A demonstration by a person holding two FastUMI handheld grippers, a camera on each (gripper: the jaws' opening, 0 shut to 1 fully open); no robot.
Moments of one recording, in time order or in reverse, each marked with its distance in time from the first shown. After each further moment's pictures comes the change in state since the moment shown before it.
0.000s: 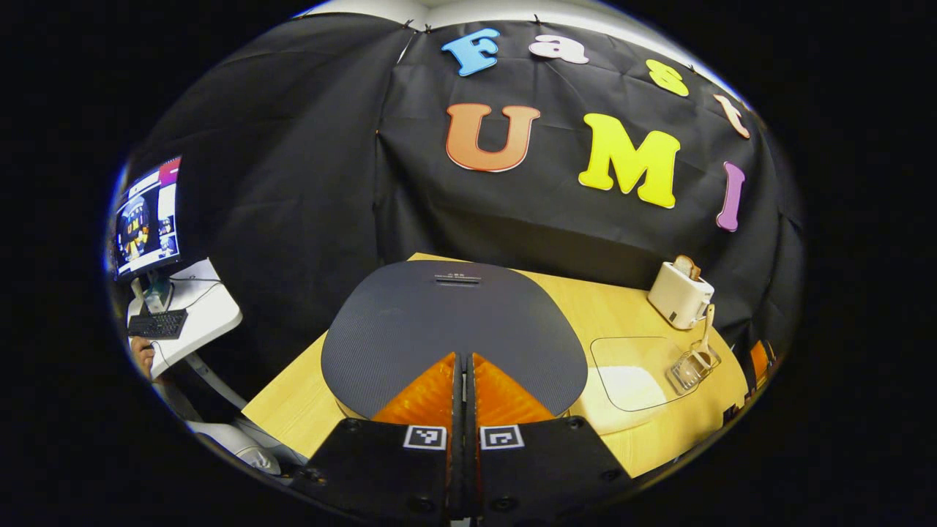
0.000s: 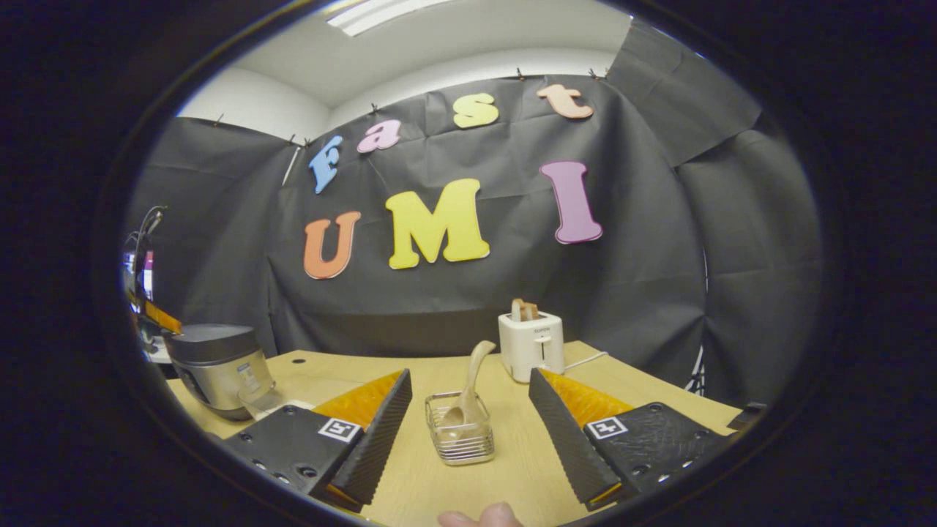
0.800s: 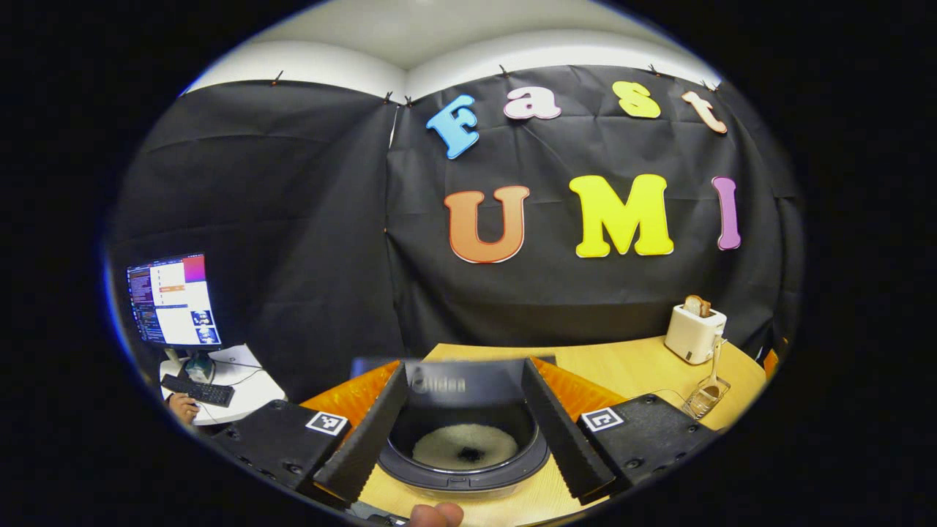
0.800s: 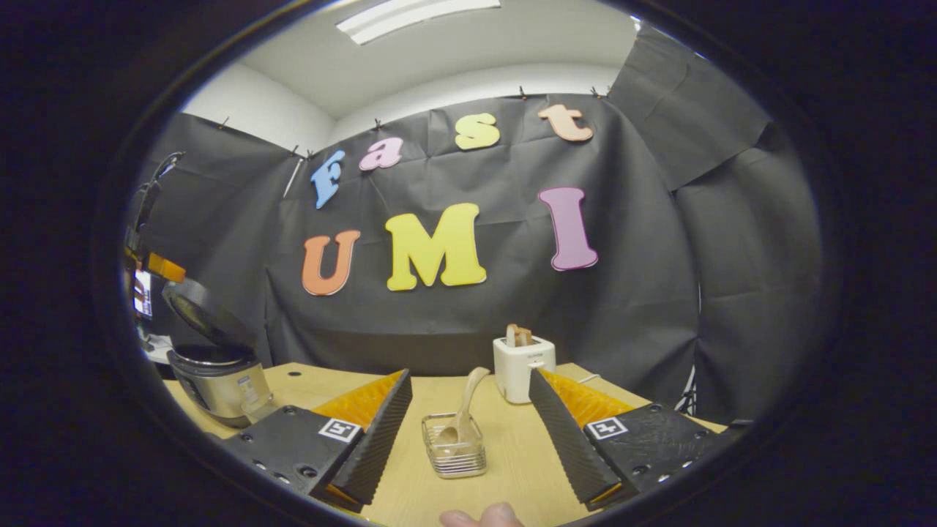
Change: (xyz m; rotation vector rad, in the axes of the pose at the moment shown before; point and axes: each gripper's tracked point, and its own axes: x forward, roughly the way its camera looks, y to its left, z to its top) left arm -0.052 -0.018 0.109 0.133 -0.323 0.138; right arm -0.009 -0.008 0.034 -0.026 -0.077 -0.025
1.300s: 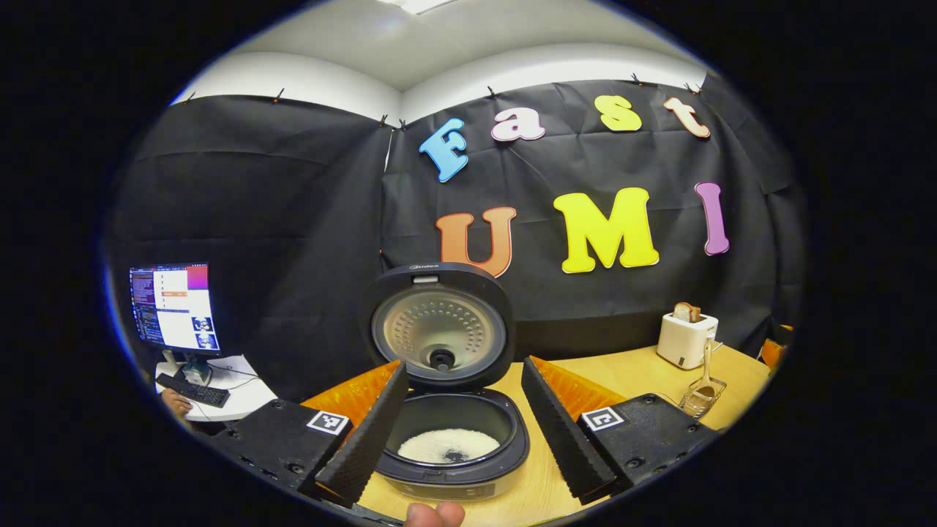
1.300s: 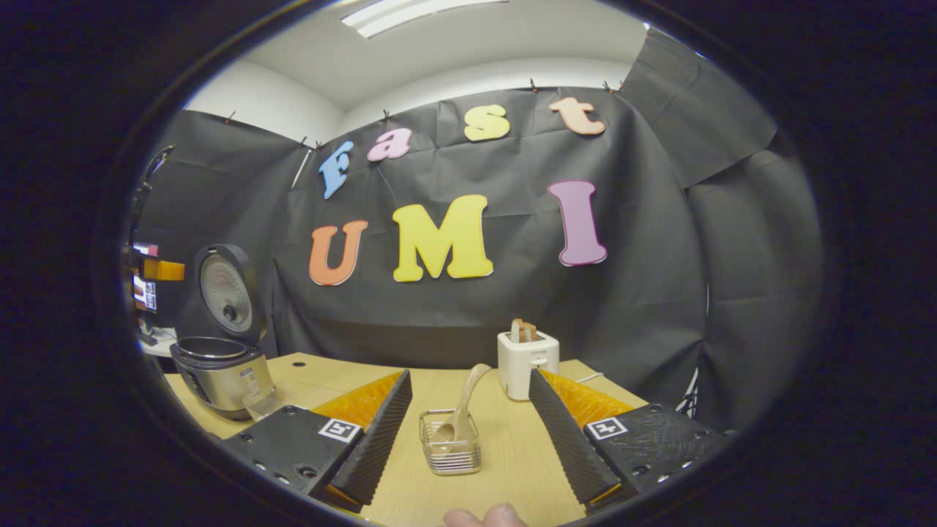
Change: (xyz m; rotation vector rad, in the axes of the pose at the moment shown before) left arm -0.019 -0.039 -0.007 0.003 -0.145 -0.038; right arm 0.008 -0.003 -0.004 -0.006 0.069 0.054
